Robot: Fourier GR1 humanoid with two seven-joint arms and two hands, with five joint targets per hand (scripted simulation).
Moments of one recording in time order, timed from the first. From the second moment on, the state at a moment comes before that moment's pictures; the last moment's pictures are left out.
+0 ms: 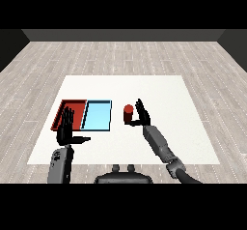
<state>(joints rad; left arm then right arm) 0.03 0.08 0.14 -1.61 0.13 -0.15 -0.46 -0.60 0.00 0.17 -0.64 -0.41 -0.01 -0.58</state>
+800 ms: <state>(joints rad) 0.03 0.06 0.12 -1.61 0.11 -0.13 -0.47 -0.73 0.00 0.36 -0.42 -0.64 -0.05 -0.68</state>
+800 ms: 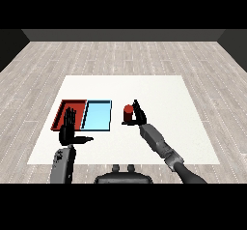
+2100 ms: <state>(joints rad) 0.05 0.08 0.15 -1.68 0.14 -0.13 -0.43 -0.90 0.00 0.64 -0.32 -0.89 -0.35 -0.51</state>
